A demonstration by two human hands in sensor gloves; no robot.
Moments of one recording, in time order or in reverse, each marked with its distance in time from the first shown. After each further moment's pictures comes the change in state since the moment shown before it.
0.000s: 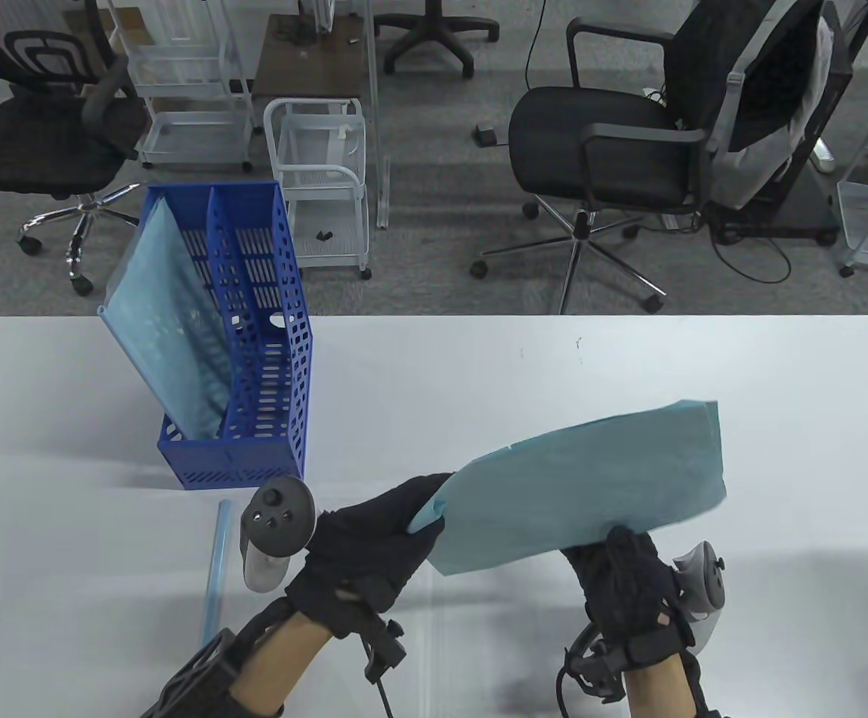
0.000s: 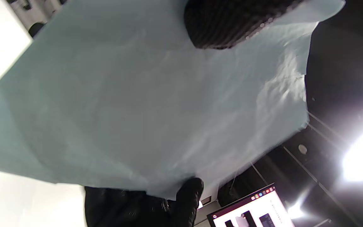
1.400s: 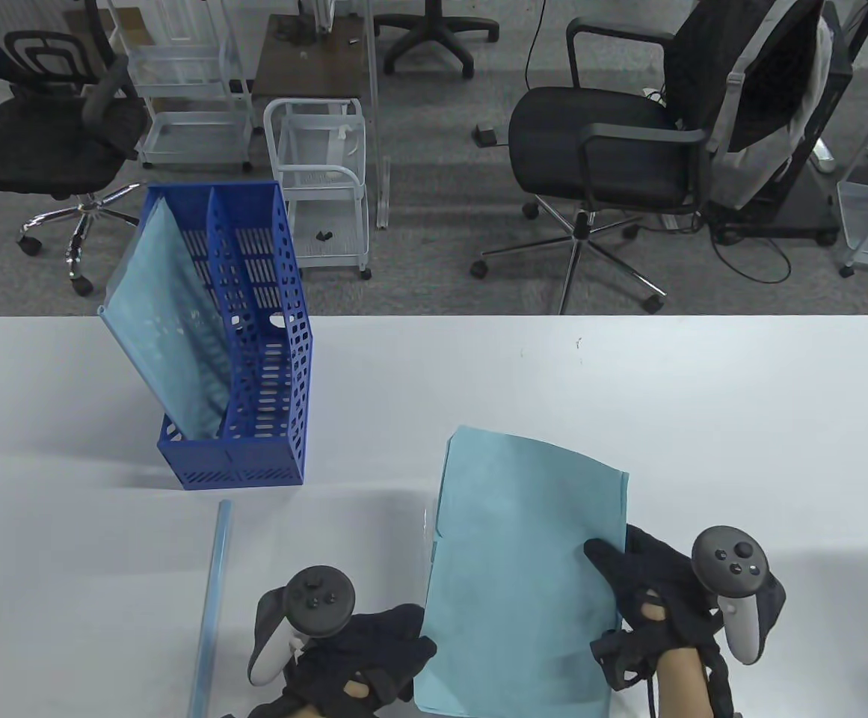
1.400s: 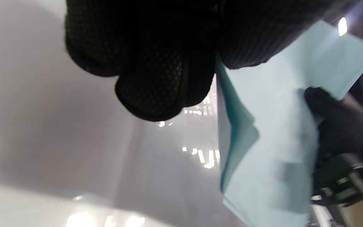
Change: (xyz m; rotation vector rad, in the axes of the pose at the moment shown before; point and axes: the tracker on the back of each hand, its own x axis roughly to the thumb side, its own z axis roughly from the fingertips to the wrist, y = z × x) left_hand -0.078 -0.050 0.073 -0.198 0.616 -0.360; right_hand 0.048 -0.013 0.009 -0.350 0.265 1.055
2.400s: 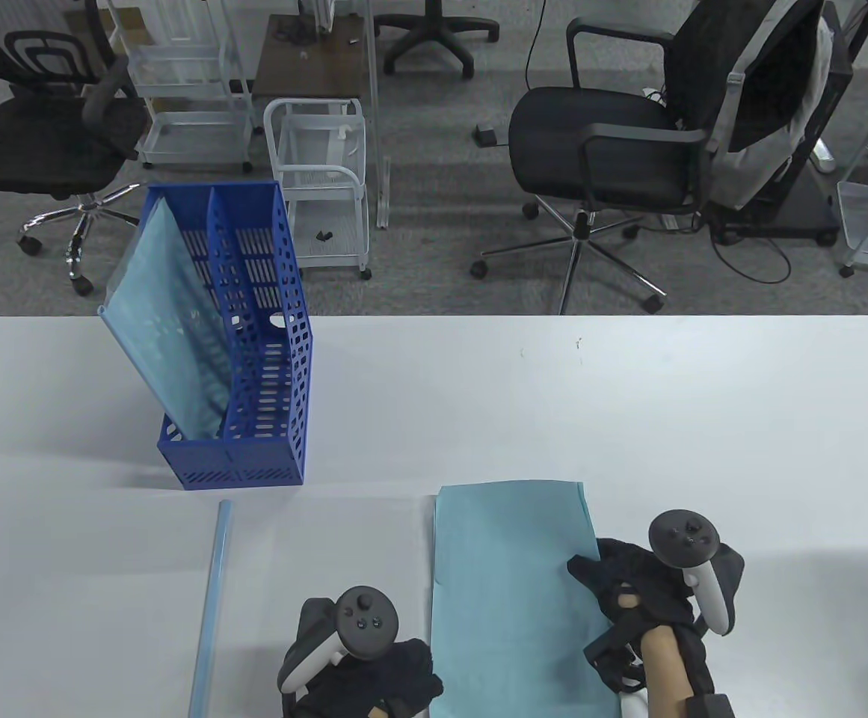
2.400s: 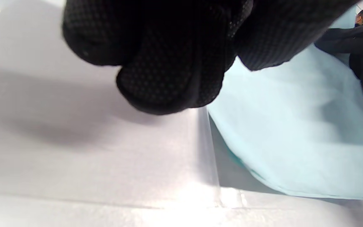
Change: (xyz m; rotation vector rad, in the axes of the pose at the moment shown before) left_hand 0.003 -0.018 0.001 -0.102 0.118 -0.260; right_hand -0.021 0.032 -0.026 0.169 0.167 0.195
